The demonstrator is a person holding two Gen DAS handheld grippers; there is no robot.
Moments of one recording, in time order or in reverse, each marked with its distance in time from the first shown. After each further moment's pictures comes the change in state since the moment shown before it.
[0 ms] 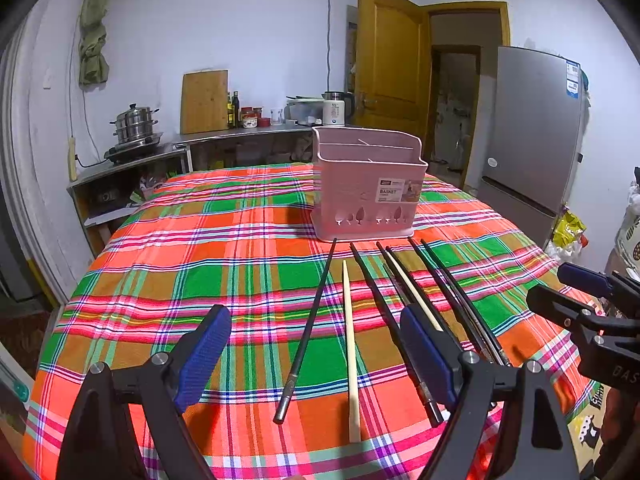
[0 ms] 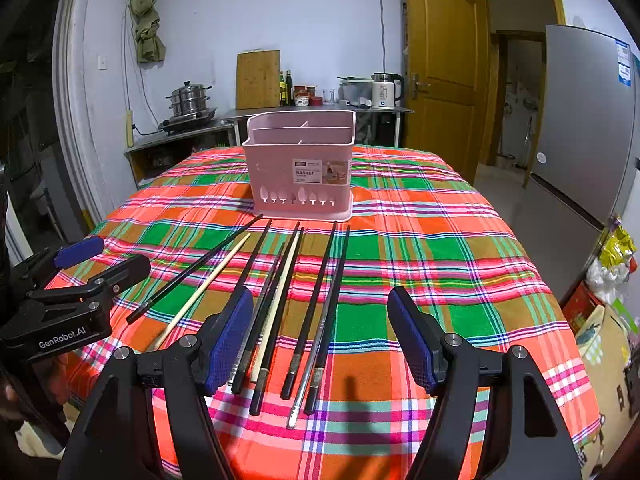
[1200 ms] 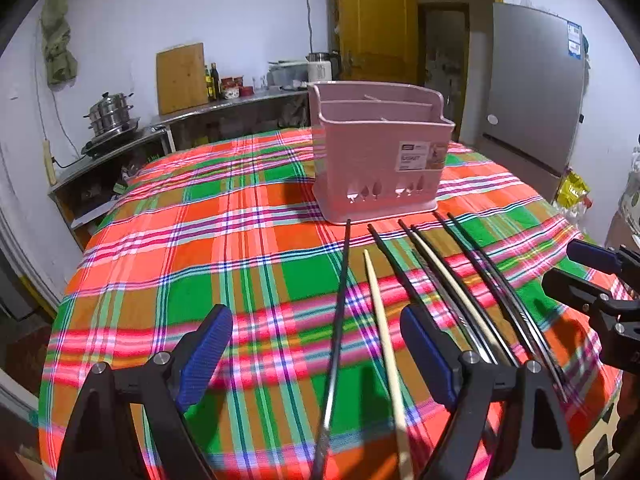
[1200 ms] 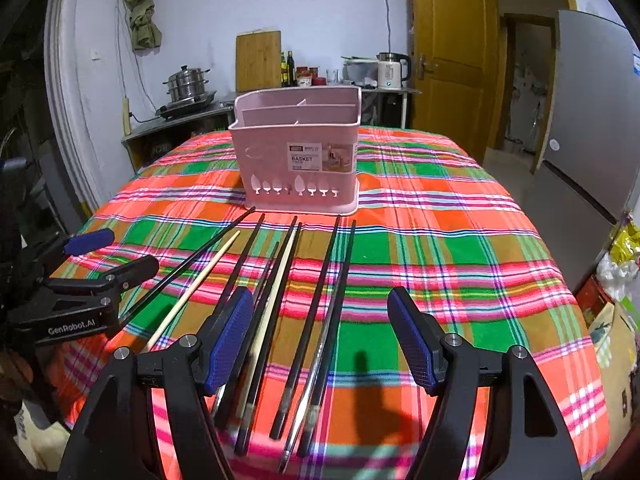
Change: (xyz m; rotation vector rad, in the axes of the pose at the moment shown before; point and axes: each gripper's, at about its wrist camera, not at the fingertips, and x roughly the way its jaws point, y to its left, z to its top) left arm 0.077 0.015 0.025 0.097 0.159 -0.020; right arm 0.052 -0.007 0.017 0.005 0.085 0.027
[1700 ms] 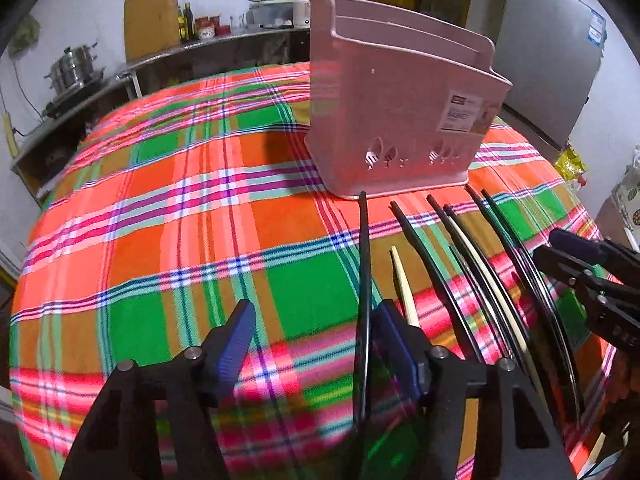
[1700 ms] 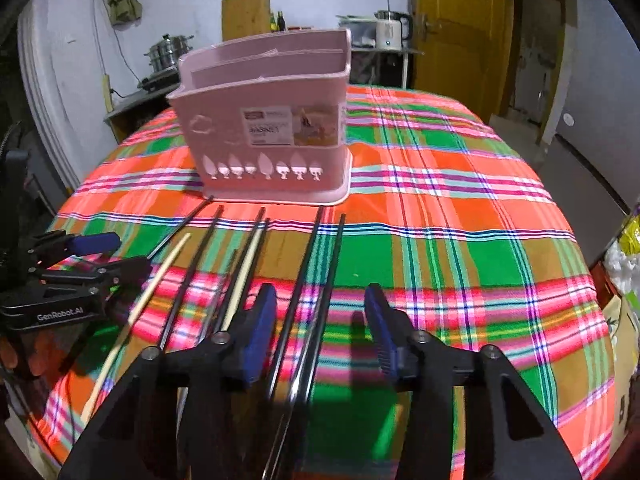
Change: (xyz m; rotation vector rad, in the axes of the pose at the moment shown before) left arm 0.084 0.017 0.027 -0.015 0.233 -0.107; right arm 0.077 -0.021 0.028 0.020 0.156 -0.005
